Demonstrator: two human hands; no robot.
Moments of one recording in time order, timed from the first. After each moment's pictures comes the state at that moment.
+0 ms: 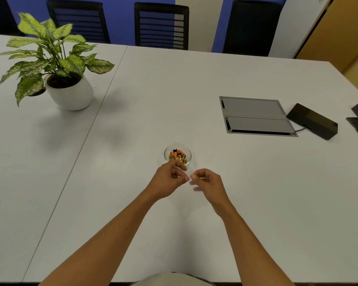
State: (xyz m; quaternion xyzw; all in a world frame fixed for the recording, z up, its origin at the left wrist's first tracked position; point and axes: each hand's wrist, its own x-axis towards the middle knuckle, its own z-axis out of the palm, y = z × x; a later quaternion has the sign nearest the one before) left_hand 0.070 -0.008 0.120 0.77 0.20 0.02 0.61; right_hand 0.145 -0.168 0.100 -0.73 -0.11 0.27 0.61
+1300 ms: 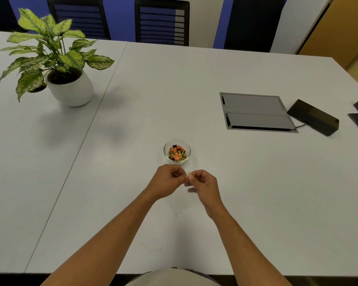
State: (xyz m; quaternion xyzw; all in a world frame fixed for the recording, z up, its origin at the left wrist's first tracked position) left_hand 0.062 -0.020 0.117 0.83 0.20 0.01 0.52; right_hand 0.119 -0.166 0.099 -0.71 -0.07 0.27 0.65
